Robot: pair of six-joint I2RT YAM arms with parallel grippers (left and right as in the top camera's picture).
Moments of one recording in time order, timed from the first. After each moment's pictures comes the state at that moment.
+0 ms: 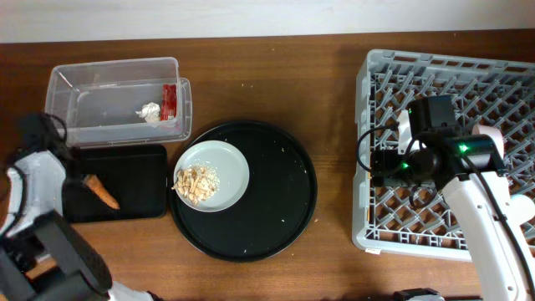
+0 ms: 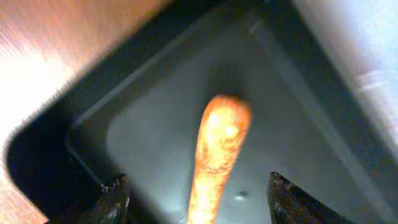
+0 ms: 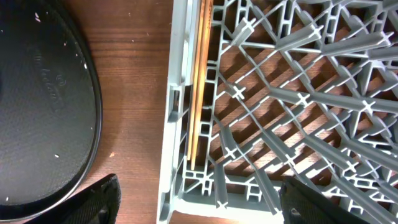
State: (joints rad) left arm 0.51 1.76 1.22 -0.76 -0.13 -0.43; right arm 0.07 1.33 1.25 -1.21 -0.03 0.12
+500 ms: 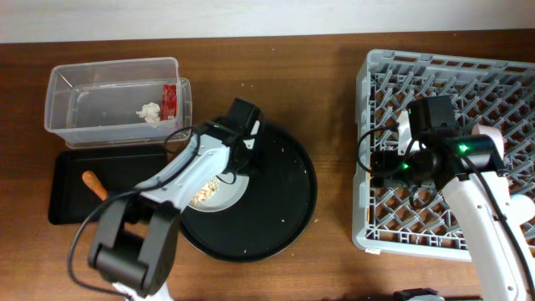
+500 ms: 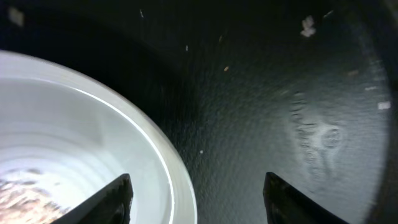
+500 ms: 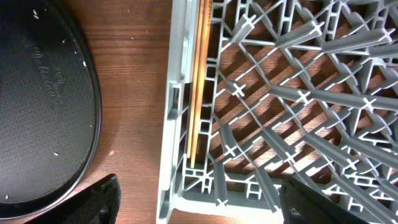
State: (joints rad) left arm -0.45 1.87 1.27 -0.72 0.09 -0.27; right arm 0.07 1.33 1.25 -1.22 -0.03 0.12
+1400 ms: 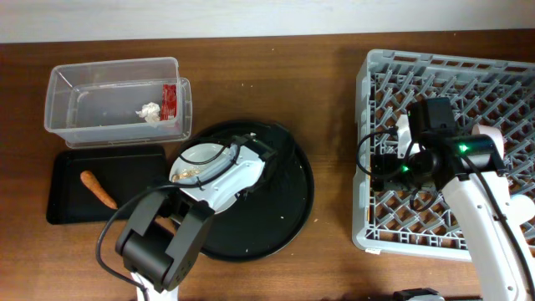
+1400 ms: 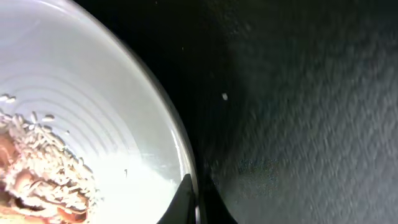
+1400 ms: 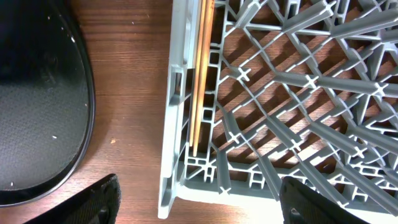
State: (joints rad) left arm -0.63 1.97 1.28 -0.90 -0.29 -0.39; right arm 0.07 1.33 1.25 -1.25 -0.04 0.12
